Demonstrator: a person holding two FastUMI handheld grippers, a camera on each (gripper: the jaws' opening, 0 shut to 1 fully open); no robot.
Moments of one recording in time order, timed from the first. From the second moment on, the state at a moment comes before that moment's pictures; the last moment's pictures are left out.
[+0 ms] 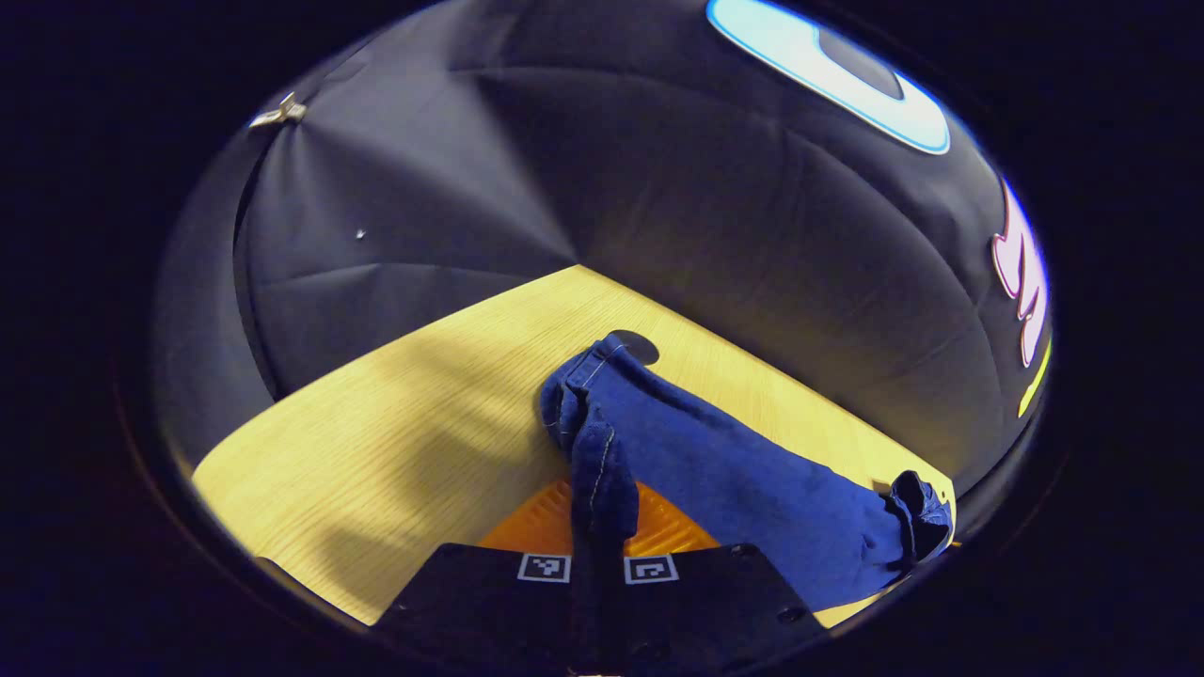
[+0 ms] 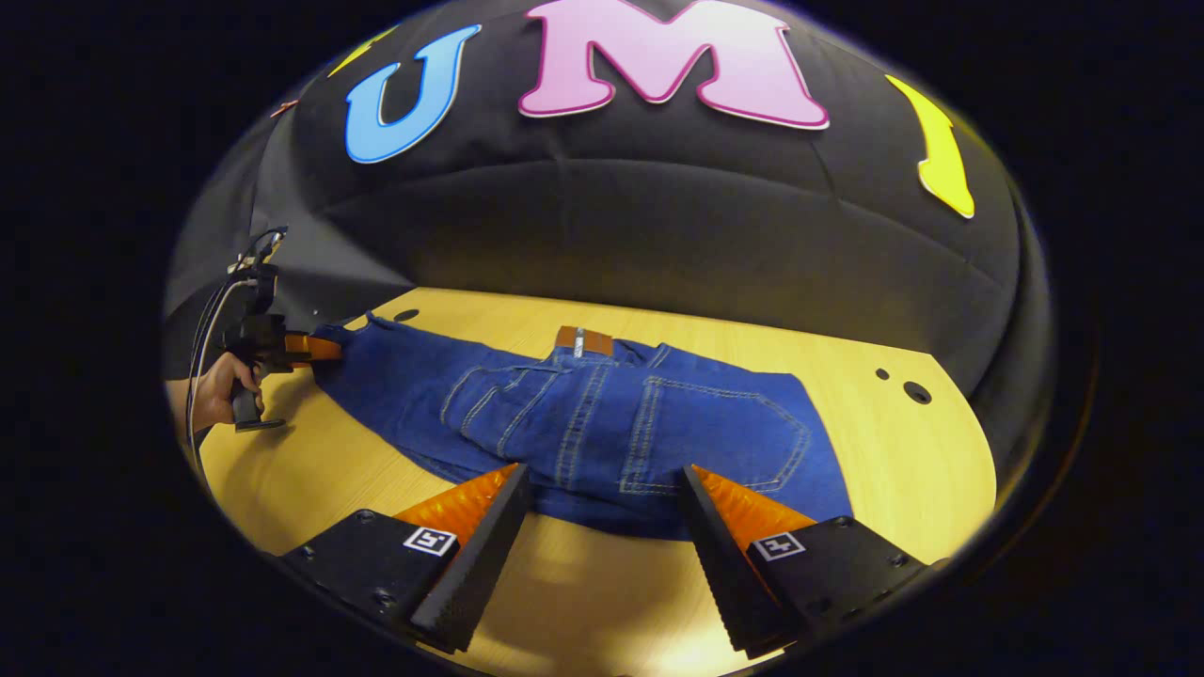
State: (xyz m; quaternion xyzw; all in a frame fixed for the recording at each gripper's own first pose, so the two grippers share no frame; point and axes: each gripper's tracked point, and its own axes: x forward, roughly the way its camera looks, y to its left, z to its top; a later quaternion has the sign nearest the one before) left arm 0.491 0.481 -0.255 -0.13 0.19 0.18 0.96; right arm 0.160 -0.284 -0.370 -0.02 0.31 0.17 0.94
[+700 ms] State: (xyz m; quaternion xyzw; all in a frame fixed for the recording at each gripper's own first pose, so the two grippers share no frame) left arm 0.498 0.217 -0.073 -0.09 0.09 0.03 0.99; right arm 0.180 -0.404 -0.280 -0.02 0.27 0.10 0.96
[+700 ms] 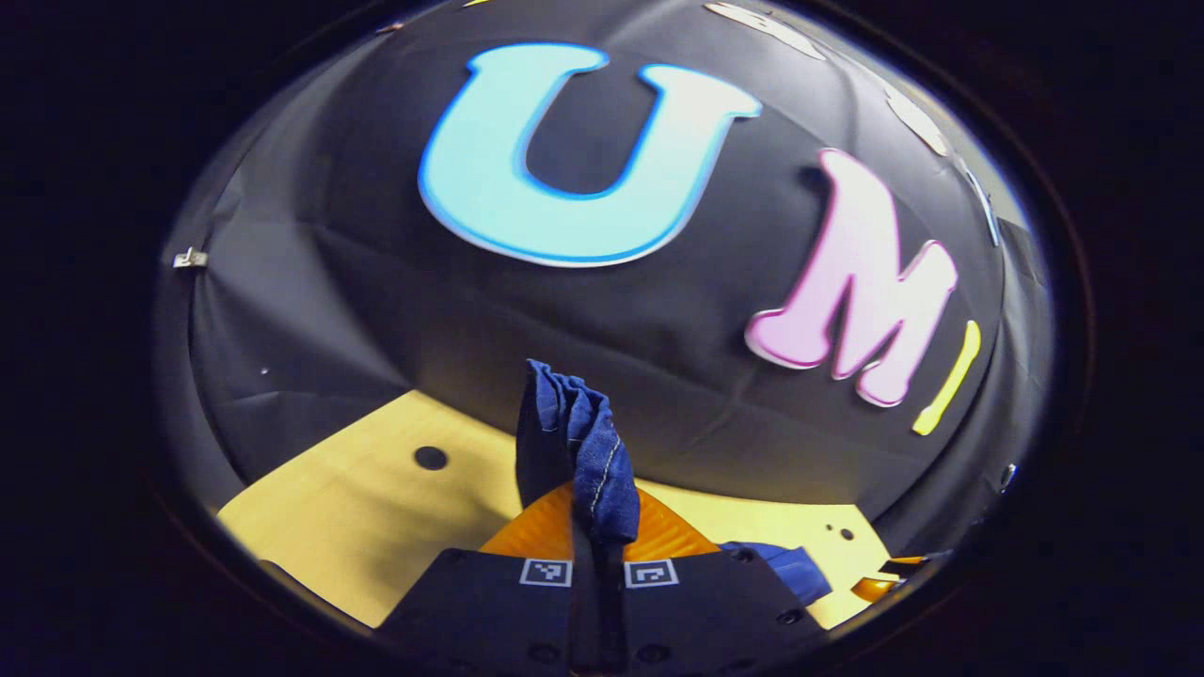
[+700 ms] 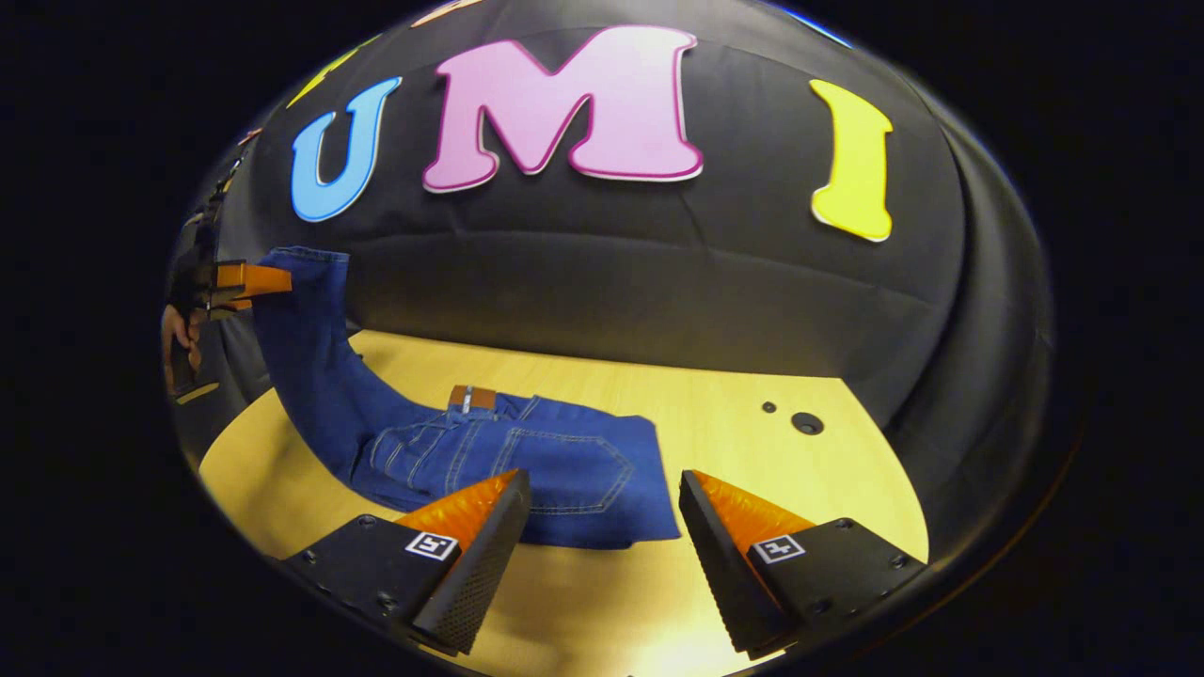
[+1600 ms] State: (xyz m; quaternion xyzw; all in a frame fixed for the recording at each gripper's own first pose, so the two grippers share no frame) left arm 0.519 -0.101 -0.219 -0.02 0.23 -0.18 0.96; right arm 0.113 -0.543 -0.213 0.02 0.26 -0.02 0.96
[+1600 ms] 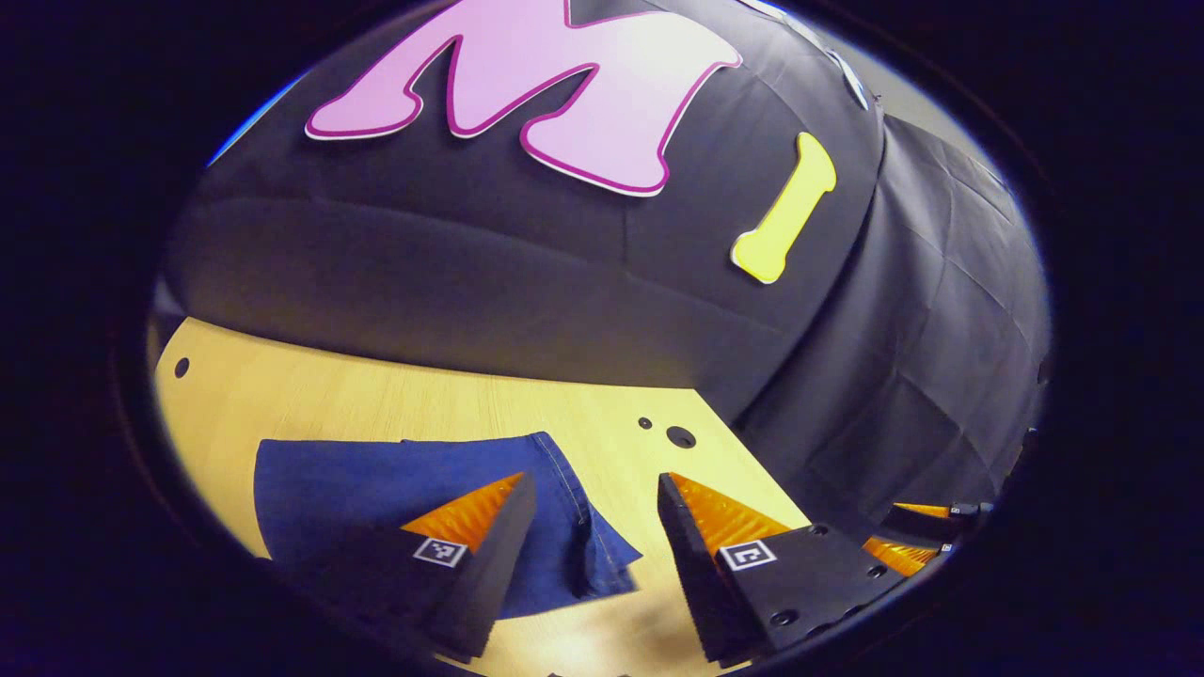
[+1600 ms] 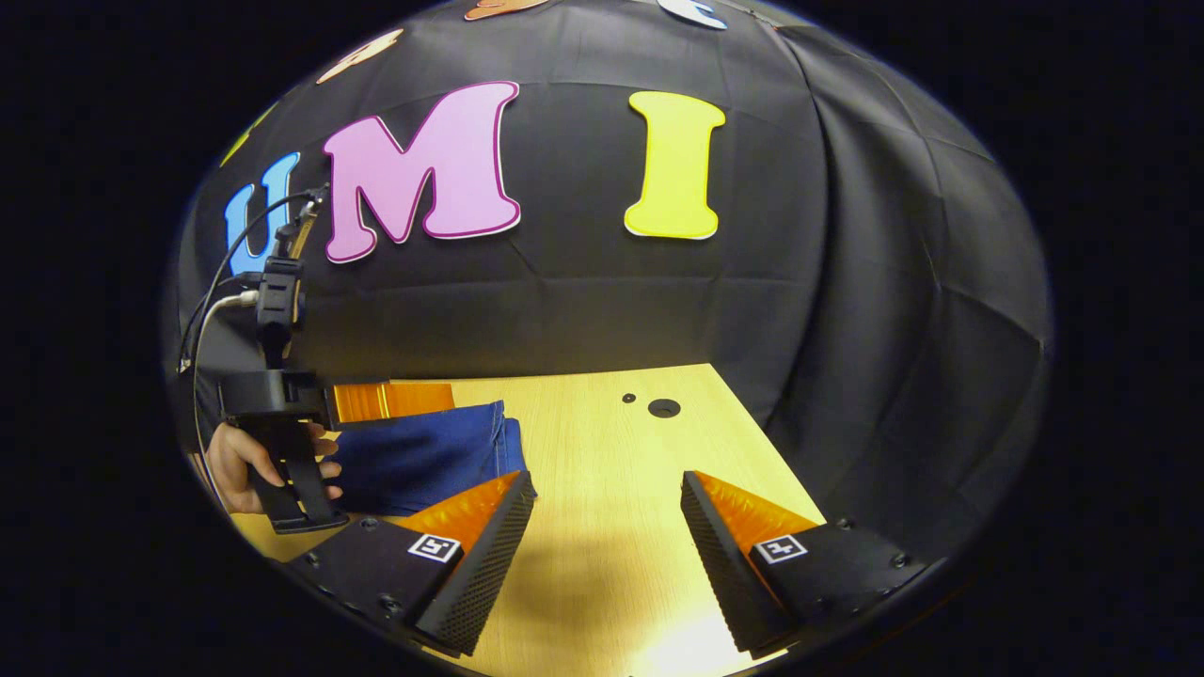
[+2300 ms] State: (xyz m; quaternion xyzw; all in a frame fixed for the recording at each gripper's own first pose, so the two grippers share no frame) left arm 0.268 0.058 -0.001 0.06 0.04 -0.07 1.00; right arm 0.033 -0.452 -0.027 0.04 0.11 0.01 0.99
